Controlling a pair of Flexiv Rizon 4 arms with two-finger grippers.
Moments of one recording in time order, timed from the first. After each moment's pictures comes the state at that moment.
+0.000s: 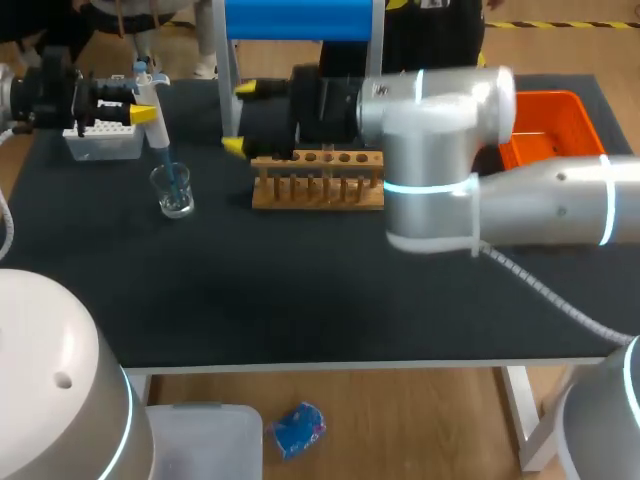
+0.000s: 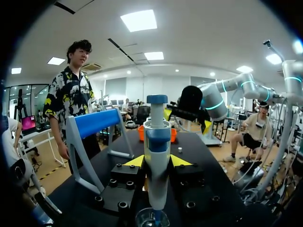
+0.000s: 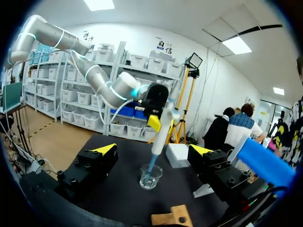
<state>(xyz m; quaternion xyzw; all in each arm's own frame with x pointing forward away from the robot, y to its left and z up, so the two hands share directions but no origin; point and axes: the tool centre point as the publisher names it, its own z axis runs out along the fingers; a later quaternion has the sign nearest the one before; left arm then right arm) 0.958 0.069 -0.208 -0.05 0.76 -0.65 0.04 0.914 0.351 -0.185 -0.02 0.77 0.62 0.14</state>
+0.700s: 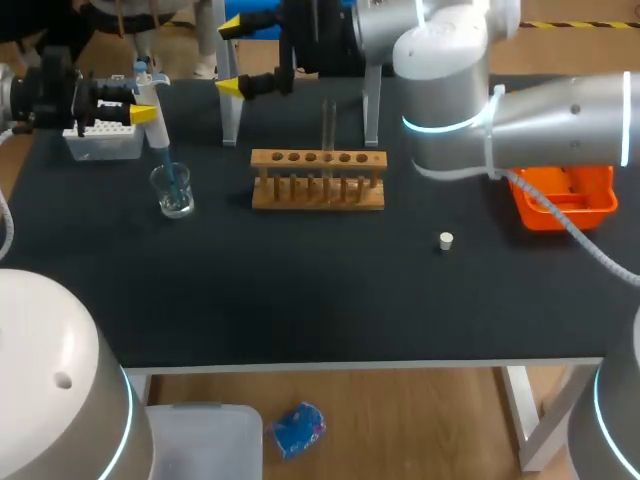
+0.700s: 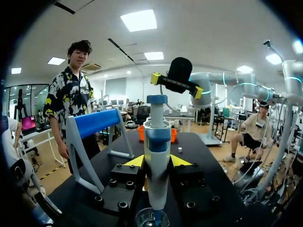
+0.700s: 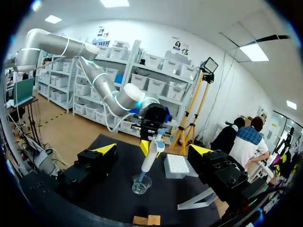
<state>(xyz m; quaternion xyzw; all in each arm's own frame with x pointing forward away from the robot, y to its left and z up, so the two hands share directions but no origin) 0.958 0.069 -0.208 -0.05 0.76 -0.65 0.04 0.936 0.360 -0.116 -0.10 0.79 0.59 0.10</state>
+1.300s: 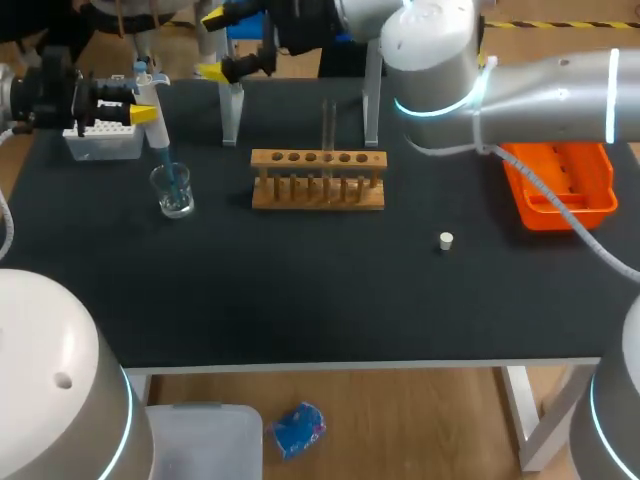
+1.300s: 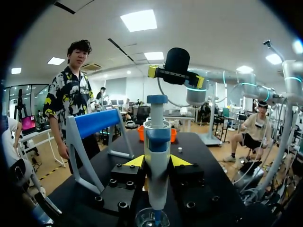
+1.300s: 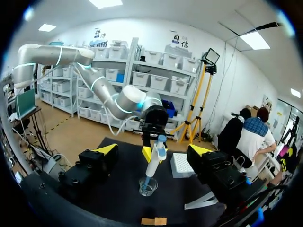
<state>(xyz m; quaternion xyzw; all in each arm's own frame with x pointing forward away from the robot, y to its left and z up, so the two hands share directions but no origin) 0.958 0.069 -0.208 -0.05 0.76 -0.65 0.04 0.938 0.386 -0.097 -0.07 0.81 0.57 0.06</state>
